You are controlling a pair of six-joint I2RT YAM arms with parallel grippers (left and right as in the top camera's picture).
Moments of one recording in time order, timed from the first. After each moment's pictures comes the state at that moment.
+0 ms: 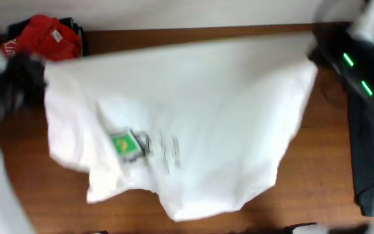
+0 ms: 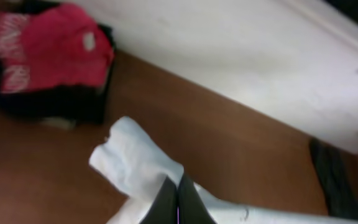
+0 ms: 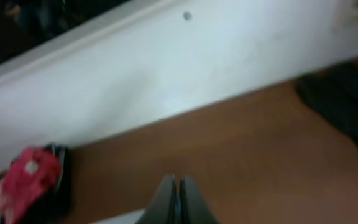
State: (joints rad) left arm 0.23 1.51 2.23 -1.37 0.29 -0.32; right arm 0.11 1.52 2.23 -1.18 0.04 0.42
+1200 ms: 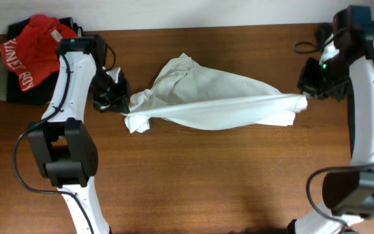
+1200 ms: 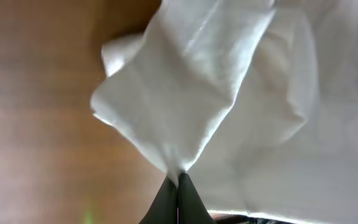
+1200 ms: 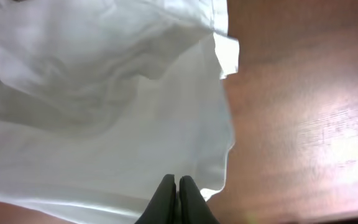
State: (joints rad) left arm -0.01 2.18 1.98 -1.54 0.32 -0.18; right arm -0.14 1.81 2.01 -1.61 -0.14 0.31
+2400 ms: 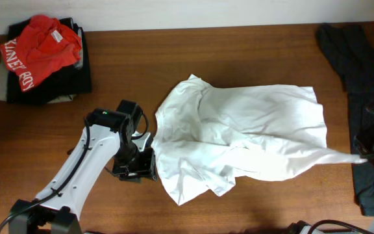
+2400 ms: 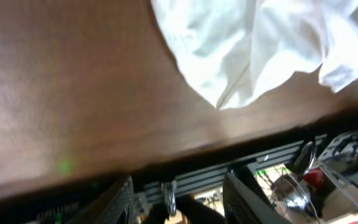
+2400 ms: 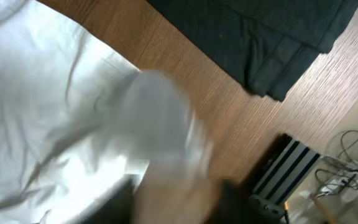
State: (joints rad) left arm -0.29 1.54 1.11 -1.34 0.35 -0.21; right arm -0.61 1.37 1.42 -1.43 0.09 0.42
